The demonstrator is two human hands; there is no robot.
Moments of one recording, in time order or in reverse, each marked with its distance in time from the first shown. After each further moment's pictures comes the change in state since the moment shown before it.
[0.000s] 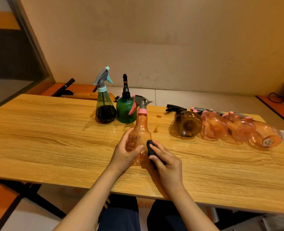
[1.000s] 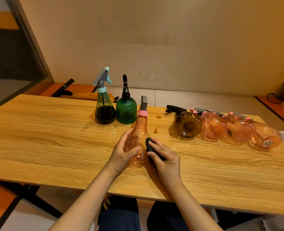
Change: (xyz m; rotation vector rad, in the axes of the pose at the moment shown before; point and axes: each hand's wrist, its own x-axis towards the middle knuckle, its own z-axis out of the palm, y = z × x) left_hand 0.001 0.002 -0.009 -0.144 -0.088 -0.073; right_hand 0.011 -0.002 0.005 0.101 0.012 0.076
